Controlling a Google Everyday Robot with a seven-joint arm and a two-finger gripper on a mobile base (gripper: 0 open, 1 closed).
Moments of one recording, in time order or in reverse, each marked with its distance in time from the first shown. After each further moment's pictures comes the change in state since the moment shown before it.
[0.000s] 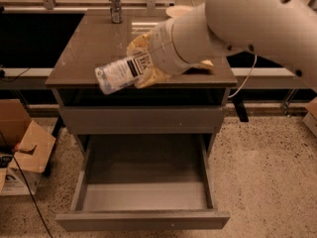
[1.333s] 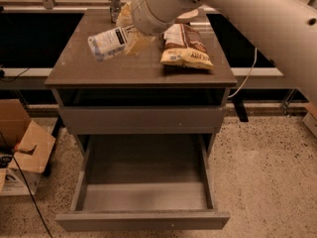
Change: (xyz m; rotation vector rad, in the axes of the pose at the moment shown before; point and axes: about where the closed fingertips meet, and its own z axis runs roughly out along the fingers) arm 0.033 -0.087 0.062 -0.040 0.048 0.078
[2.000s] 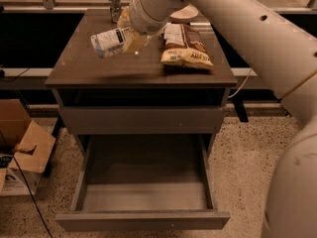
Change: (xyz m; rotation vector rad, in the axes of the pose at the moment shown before) arm 0.030 -0.012 0.052 -0.090 0.011 0.098
